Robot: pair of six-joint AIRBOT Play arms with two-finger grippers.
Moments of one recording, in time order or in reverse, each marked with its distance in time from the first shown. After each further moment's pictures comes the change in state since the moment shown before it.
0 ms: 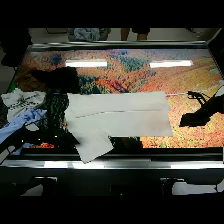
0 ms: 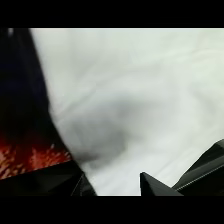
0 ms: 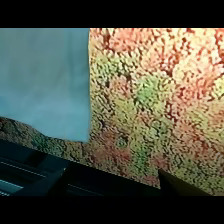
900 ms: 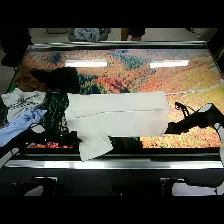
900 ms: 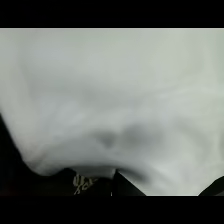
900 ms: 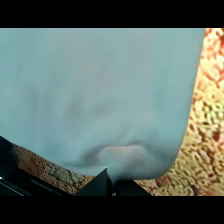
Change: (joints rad) left arm -0.081 0.020 -0.014 0.012 0.176 -0.045; right arm 0.040 0.021 -0.328 0.253 -0.266 -0.048
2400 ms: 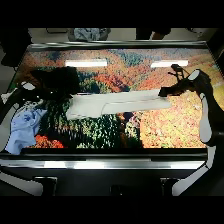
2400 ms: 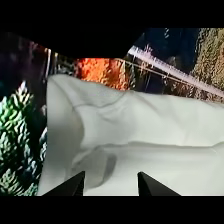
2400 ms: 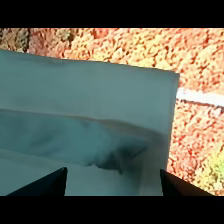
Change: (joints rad) left arm 0.167 -0.515 0.914 0.028 -0.114 -0.064; right arm 0.171 -0.372 0.790 -0.035 -0.156 0.113
